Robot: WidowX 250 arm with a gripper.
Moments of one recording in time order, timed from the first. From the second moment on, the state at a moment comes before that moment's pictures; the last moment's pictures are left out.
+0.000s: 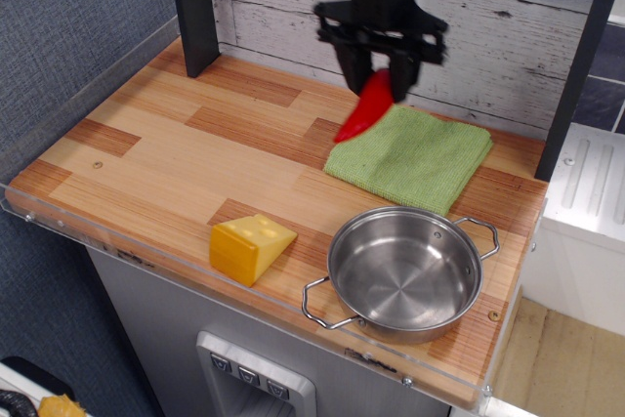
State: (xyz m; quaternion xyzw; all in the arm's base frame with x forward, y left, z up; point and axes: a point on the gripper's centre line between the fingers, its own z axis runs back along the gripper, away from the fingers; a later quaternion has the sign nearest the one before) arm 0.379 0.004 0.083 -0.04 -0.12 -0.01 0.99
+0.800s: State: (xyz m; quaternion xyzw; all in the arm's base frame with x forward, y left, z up) arm 0.338 0.118 0.078 -0.01 -0.10 0.12 0.99
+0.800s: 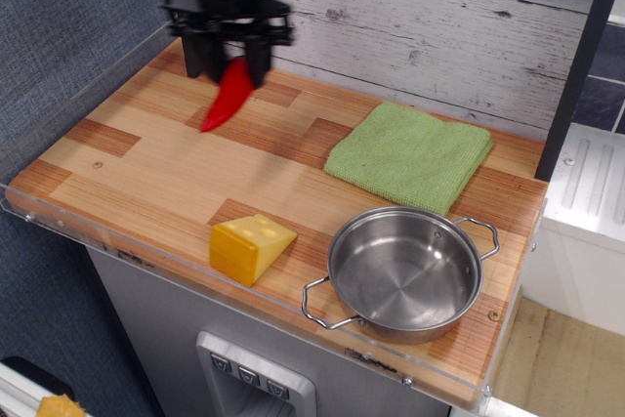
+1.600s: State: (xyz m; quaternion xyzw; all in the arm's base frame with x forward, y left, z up) arm 0.308 0.184 0.018 -0.02 -0.07 0.20 0.98
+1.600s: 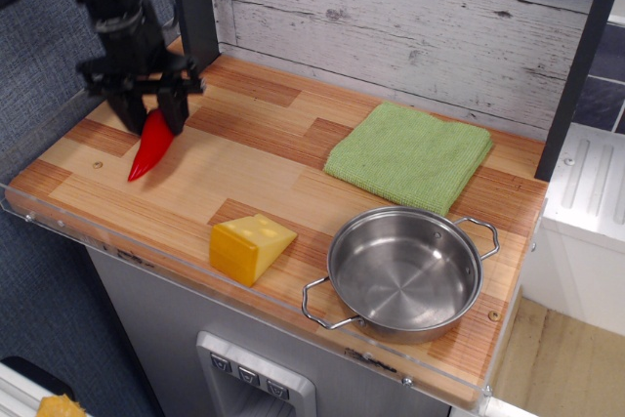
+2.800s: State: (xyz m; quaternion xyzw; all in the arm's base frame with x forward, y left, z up) arm 0.297 0.196 0.012 -0.04 -0.07 0.23 0.97
